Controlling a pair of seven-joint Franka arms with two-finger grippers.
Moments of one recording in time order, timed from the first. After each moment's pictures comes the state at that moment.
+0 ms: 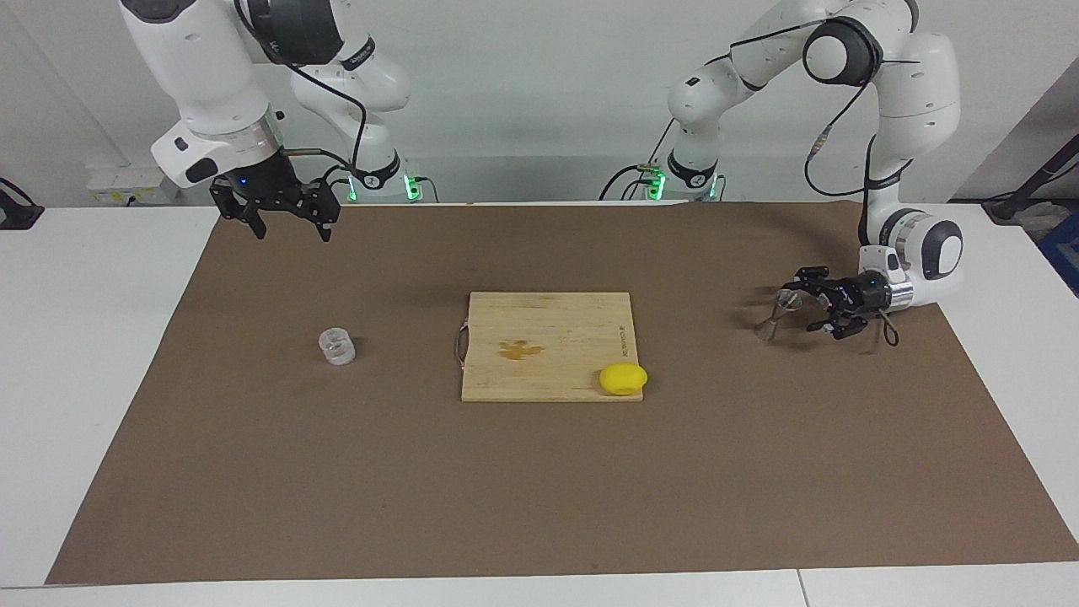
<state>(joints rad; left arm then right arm) 0.52 0.56 0.04 -1.97 -1.24 1.27 2.59 -0.02 -0.03 0.09 -1.66 -0.02 1.58 0.14</state>
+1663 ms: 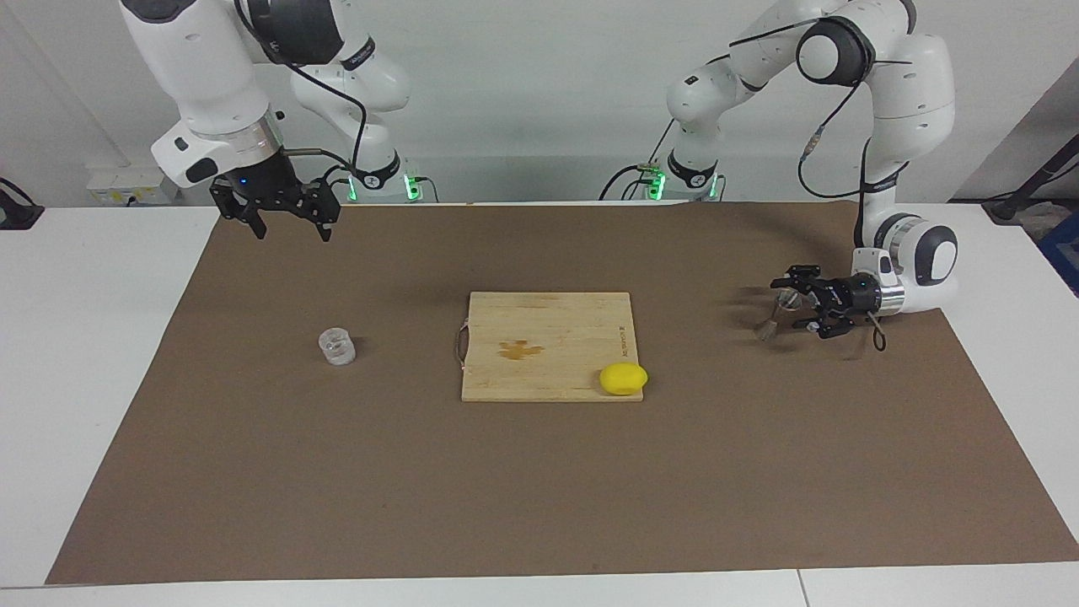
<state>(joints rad) 0.47 0.55 0.04 -1.96 -1.25 1.25 2.57 -0.02 -0.03 0.09 -1.66 -0.02 1.58 0.14</state>
